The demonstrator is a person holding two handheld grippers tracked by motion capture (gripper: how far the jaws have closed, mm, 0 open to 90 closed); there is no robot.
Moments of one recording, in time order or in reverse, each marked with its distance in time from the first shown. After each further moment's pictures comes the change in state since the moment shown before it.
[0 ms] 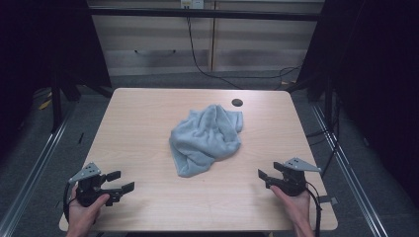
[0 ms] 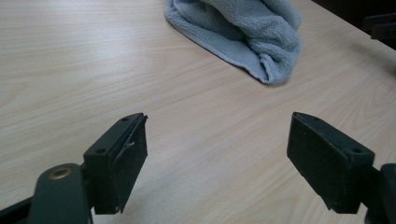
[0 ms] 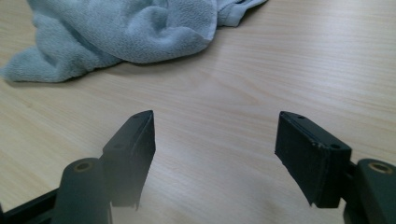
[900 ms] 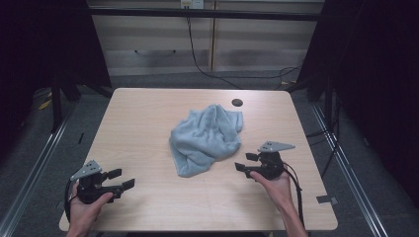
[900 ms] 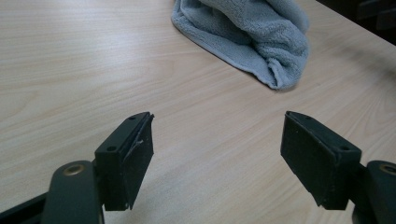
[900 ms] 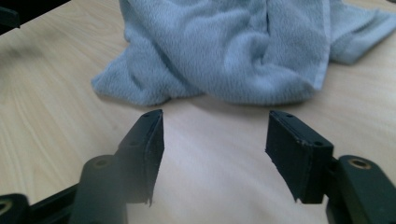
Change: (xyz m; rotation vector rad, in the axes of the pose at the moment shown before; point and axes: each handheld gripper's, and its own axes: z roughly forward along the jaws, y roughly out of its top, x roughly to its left) left arm 0.002 0.004 0.004 0.004 0.014 0.021; right arm 0.036 0.060 0.045 0.098 0.253 -0.111
